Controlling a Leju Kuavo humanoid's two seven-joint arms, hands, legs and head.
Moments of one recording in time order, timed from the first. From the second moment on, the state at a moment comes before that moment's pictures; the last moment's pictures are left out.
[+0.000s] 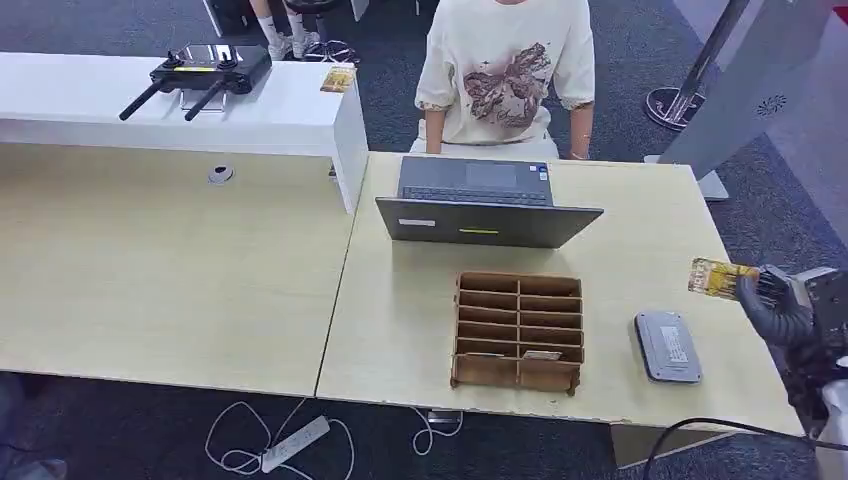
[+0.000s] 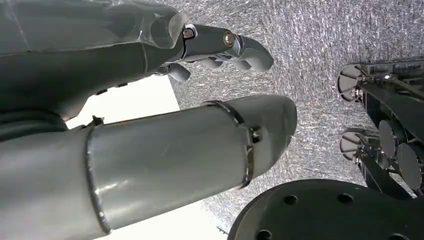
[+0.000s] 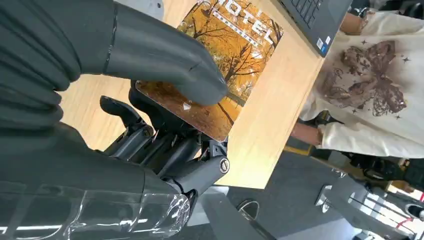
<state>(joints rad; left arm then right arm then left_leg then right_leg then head) 0.04 0.06 -0.01 -0.11 0.10 -0.29 -0.03 -0.43 -0.51 -0.17 -0.87 0.09 0.37 -0.36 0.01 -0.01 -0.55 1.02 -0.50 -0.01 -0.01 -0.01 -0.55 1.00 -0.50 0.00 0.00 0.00</state>
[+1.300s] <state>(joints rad) 0.04 0.07 -0.04 -0.11 0.11 -0.30 -0.03 -0.42 -0.54 -0.18 -0.76 0.14 0.48 -0.35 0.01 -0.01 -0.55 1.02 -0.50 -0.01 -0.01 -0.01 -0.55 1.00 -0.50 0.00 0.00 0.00</state>
